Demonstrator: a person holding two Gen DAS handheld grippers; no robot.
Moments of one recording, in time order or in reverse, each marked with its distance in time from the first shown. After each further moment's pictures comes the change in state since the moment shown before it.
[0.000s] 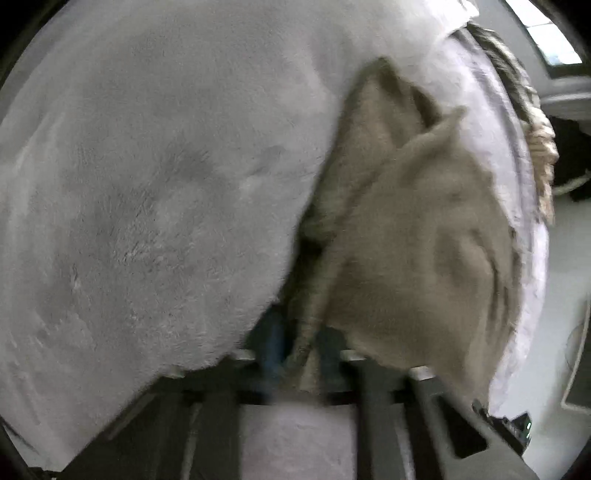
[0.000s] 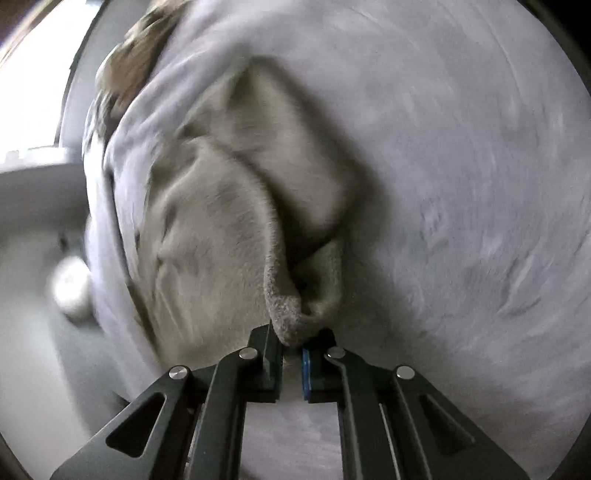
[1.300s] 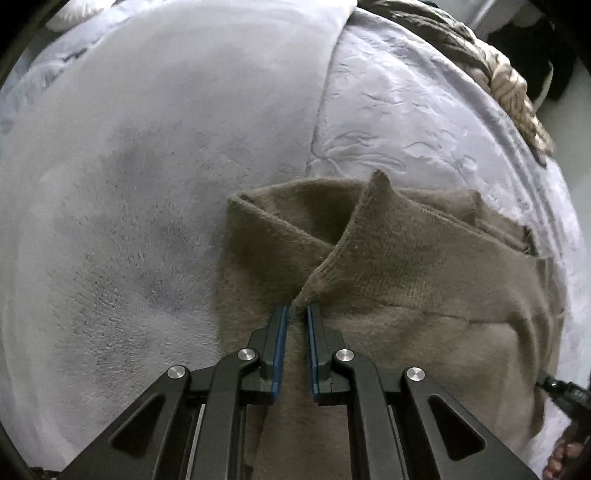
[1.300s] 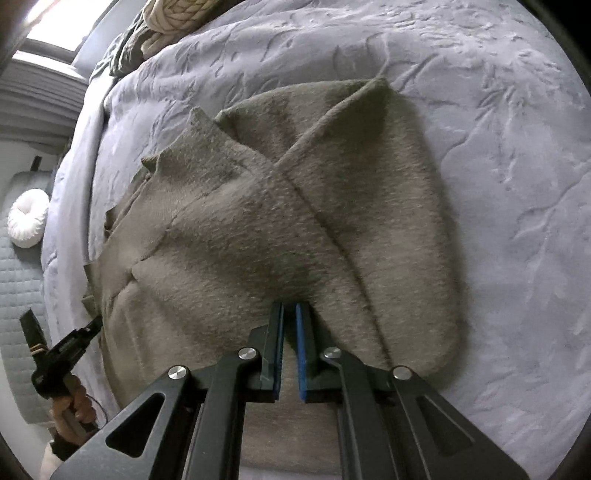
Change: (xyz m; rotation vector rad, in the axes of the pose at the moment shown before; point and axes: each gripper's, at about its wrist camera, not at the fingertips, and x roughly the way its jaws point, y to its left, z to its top) left arm 0.035 -0.113 0.105 0.402 -0.165 0.169; right arm 0.042 0.048 0.046 -0.258 -0.019 -0.174
